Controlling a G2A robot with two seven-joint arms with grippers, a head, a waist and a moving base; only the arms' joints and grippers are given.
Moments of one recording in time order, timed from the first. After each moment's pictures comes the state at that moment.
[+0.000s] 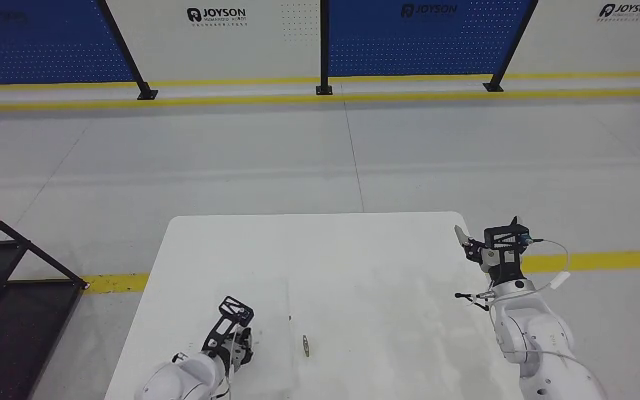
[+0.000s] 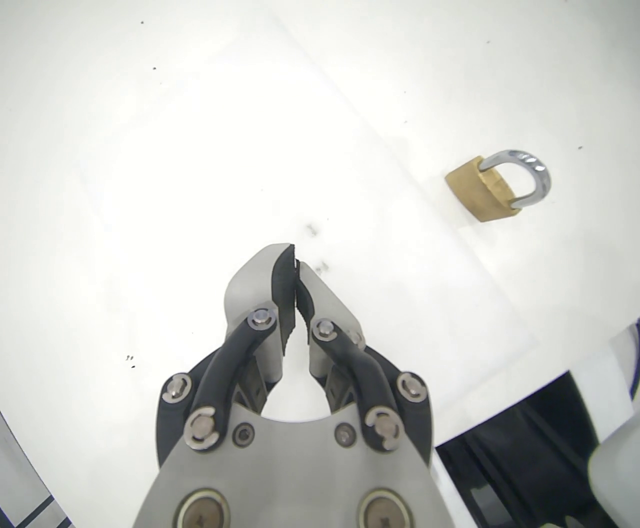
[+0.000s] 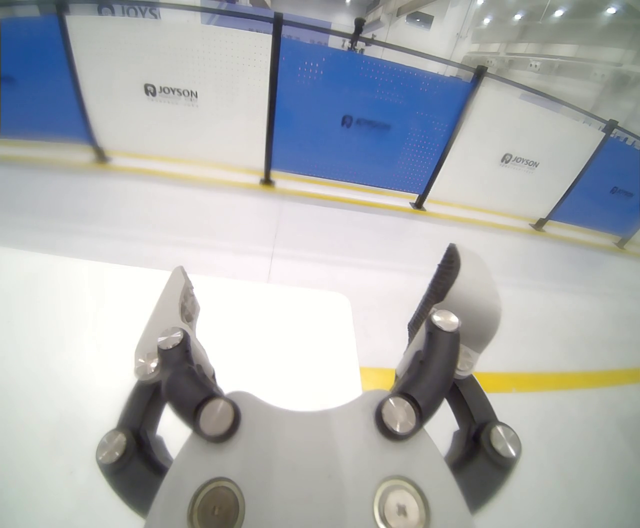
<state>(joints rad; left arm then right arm) 2.03 -1.12 -1.43 -2.03 1.29 -0.15 -0.73 -1.73 -1.15 1.60 -1.80 -1.33 0.00 0.00</state>
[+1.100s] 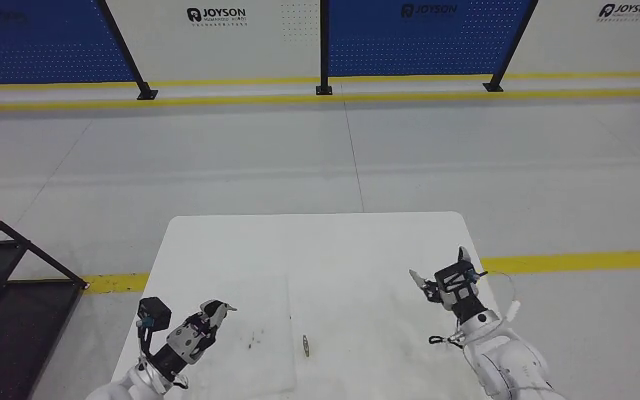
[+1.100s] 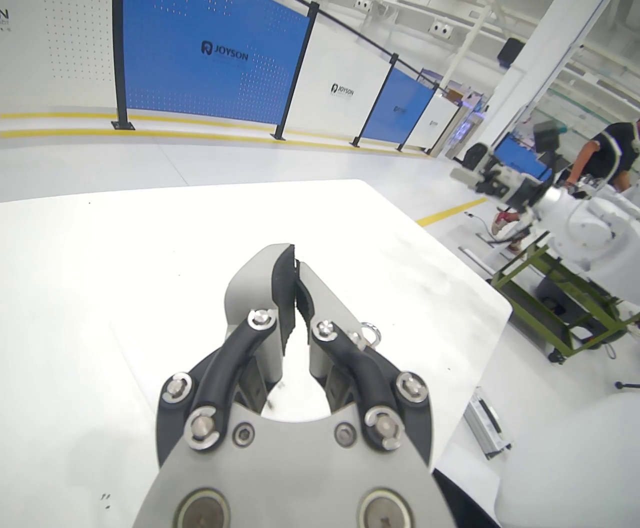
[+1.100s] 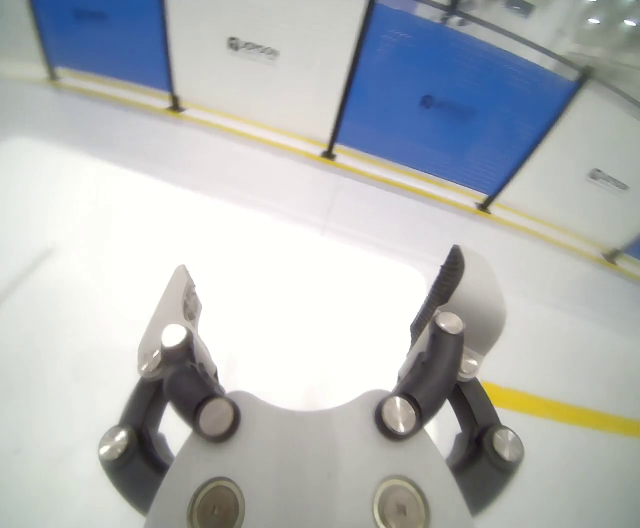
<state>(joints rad) 2.14 -1.11 -1.72 -1.81 0.90 -0.72 0.12 -1.90 -1.15 1.45 -1.88 -1.47 -0.21 -0.02</state>
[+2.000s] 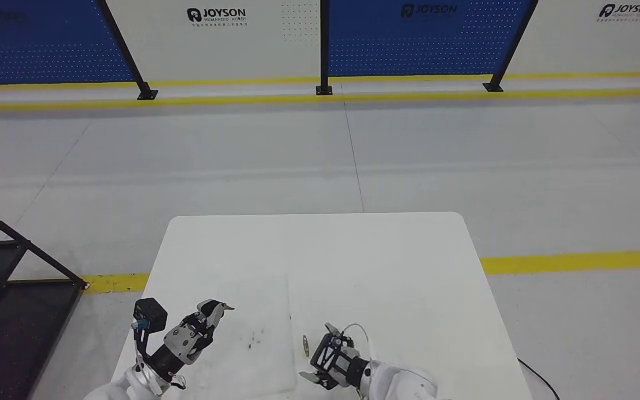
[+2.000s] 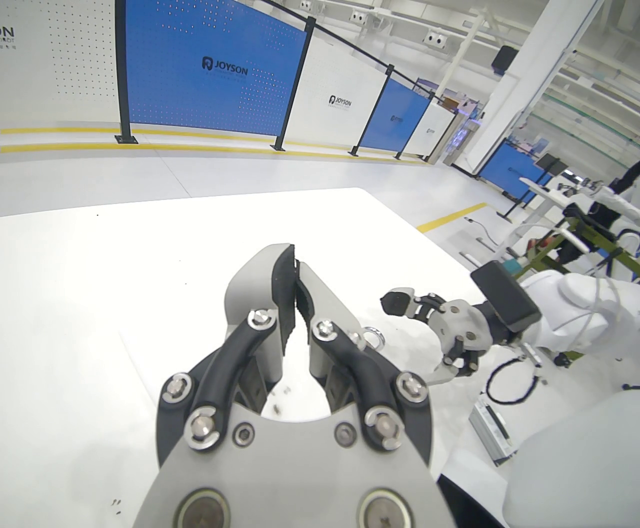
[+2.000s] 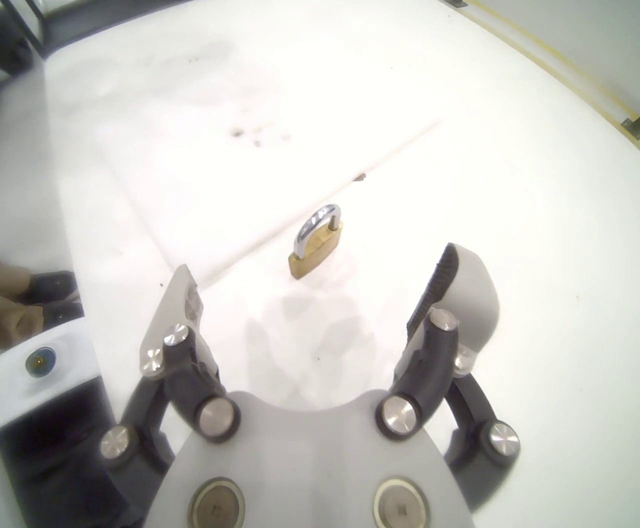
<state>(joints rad) 2.15 -1.11 -1.72 -1.81 0.91 -0.72 0.14 -1.68 -1.23 0.87 -1.60 -1.51 -0.34 0.12</state>
